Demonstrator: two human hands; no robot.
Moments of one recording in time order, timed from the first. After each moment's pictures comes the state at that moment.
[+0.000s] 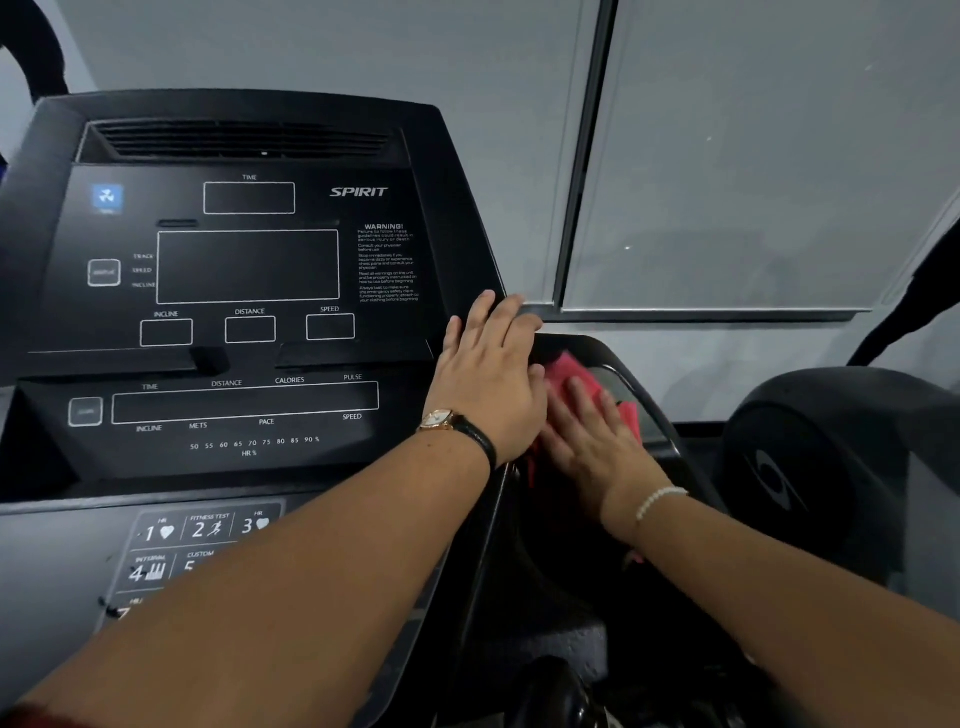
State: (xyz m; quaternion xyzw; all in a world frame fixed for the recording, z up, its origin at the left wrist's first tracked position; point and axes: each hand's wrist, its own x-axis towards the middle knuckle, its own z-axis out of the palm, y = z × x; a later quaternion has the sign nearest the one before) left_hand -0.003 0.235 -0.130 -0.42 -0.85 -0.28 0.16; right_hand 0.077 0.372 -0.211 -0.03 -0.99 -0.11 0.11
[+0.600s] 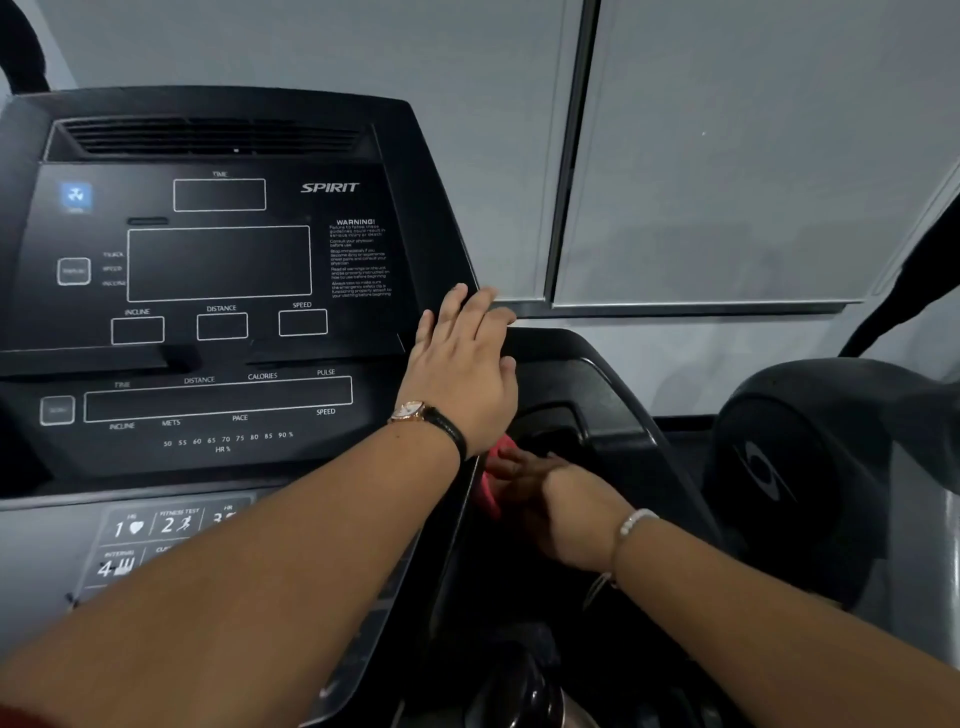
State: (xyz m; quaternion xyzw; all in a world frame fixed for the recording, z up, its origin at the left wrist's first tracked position) left_hand -0.001 0.237 -0.130 -0.41 -0.85 -0.26 0.17; right_hand 0.100 0.347 -0.212 0.06 -0.97 0.21 0.06
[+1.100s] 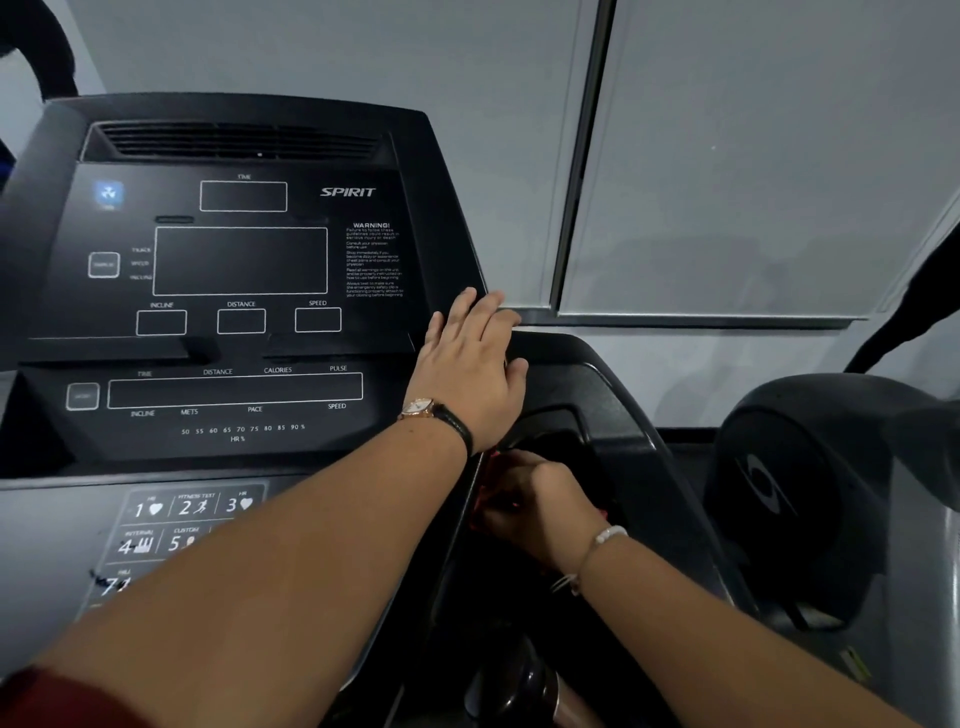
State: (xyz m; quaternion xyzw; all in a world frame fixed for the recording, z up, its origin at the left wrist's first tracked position) left_hand -0.002 0.235 -0.130 -0.41 -0.86 -0.26 0.17; right_hand 0.100 0.309 -0.203 -0.04 -0.93 0.34 0.16
